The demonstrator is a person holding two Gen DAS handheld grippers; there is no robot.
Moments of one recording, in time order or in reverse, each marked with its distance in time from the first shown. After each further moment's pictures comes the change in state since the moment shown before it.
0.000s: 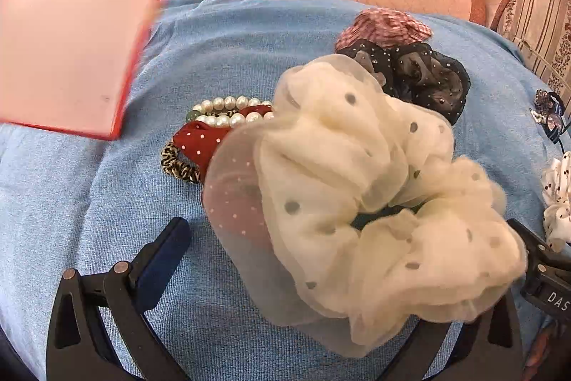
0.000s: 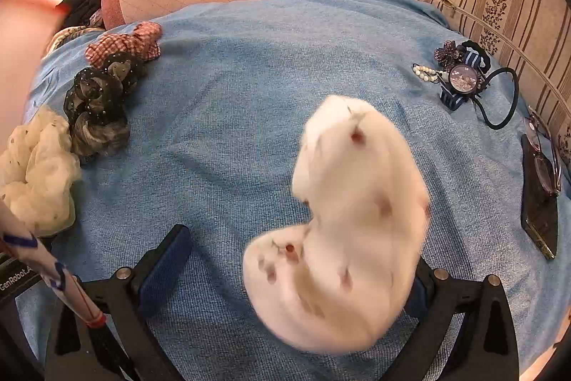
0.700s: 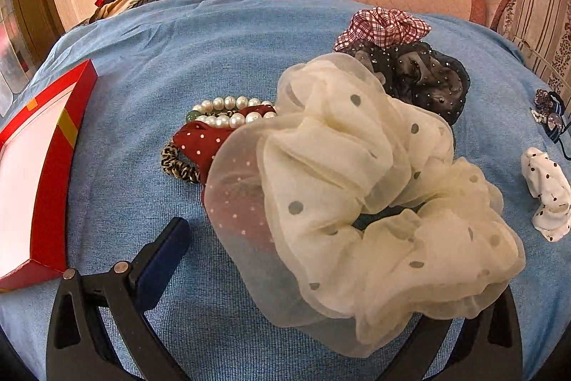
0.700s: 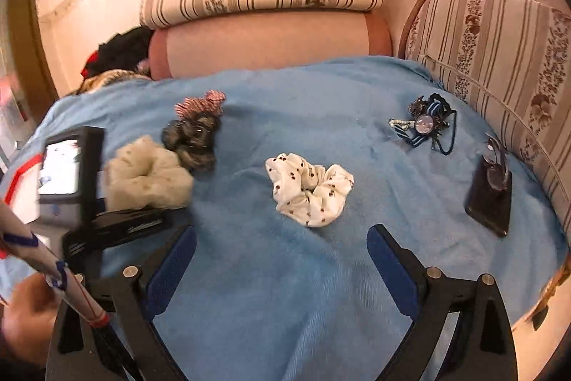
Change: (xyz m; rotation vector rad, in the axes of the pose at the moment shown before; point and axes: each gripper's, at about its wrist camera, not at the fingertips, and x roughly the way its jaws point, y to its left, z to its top) left arm 0.000 -0.002 0.000 0.000 -0.003 -0.001; right arm -0.130 0.015 -0.042 0.004 -0.238 0.076
